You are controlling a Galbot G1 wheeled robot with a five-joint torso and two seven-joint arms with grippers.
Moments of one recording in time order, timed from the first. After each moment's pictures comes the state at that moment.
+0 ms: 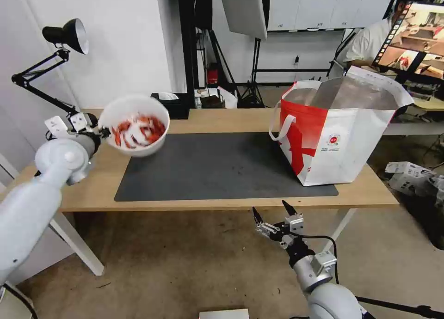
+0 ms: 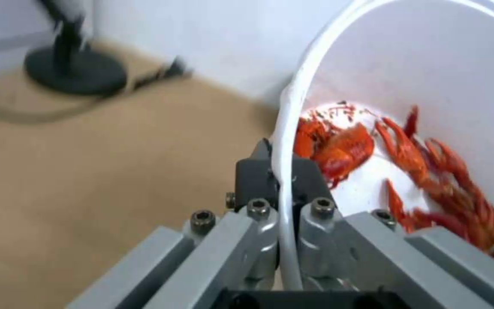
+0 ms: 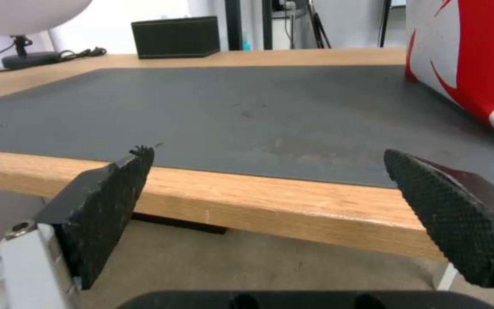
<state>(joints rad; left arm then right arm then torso) 0.62 -0.74 -0.24 -1.68 -1.26 0.30 -0.57 -1.43 0.92 0.10 2.06 0.46 0.11 0.30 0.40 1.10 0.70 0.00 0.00</state>
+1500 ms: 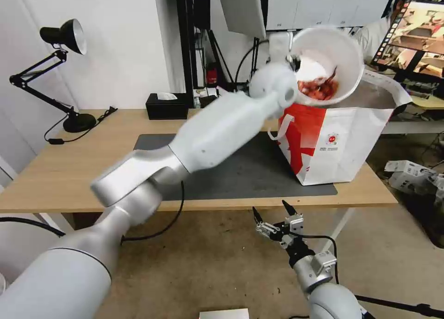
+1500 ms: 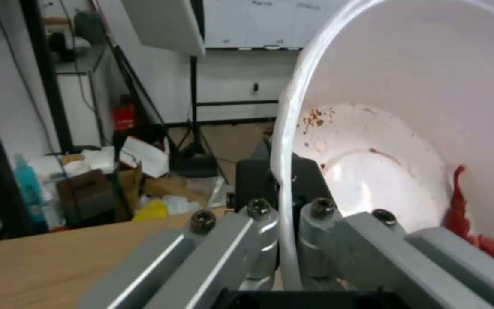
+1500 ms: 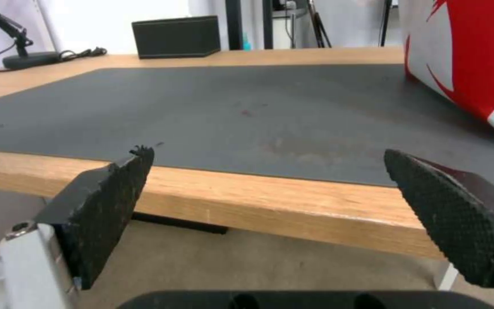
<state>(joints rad) -0.18 -1.60 0.51 -1.12 -1.10 0.32 -0.70 -1.43 0.92 0.10 2.06 0.46 0.11 0.30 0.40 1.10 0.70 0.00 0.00</state>
